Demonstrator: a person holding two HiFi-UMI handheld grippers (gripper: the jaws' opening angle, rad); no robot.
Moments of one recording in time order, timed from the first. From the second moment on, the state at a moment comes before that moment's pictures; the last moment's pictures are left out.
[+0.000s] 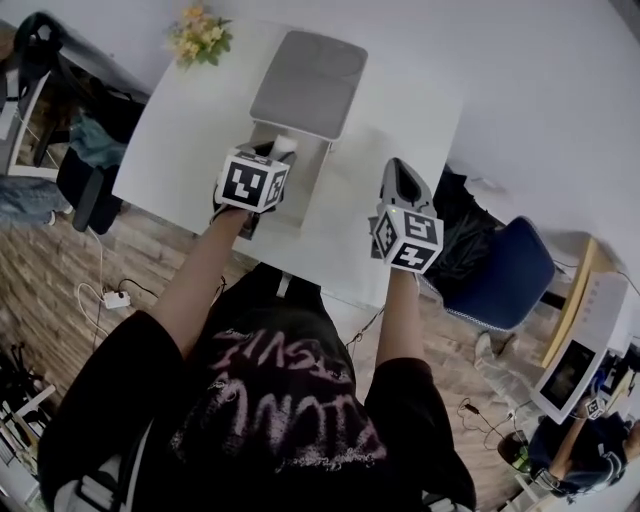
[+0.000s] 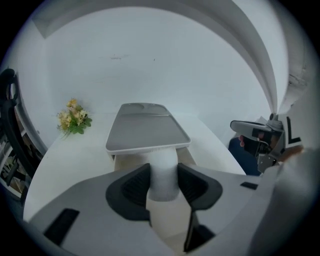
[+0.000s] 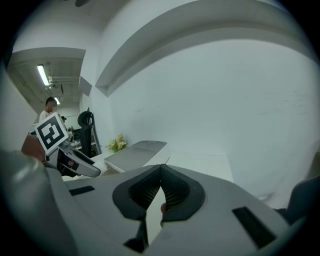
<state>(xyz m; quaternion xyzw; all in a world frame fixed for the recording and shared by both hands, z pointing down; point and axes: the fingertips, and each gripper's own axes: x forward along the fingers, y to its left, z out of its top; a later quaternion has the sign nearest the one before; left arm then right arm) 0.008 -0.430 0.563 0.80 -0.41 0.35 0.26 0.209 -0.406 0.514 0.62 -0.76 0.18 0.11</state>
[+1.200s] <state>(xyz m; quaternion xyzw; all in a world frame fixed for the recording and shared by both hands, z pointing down) -0.013 -0.448 0.389 0.89 -0.43 0.13 0.09 0.192 -0.398 0.414 0.64 -0.76 0.10 0.08</state>
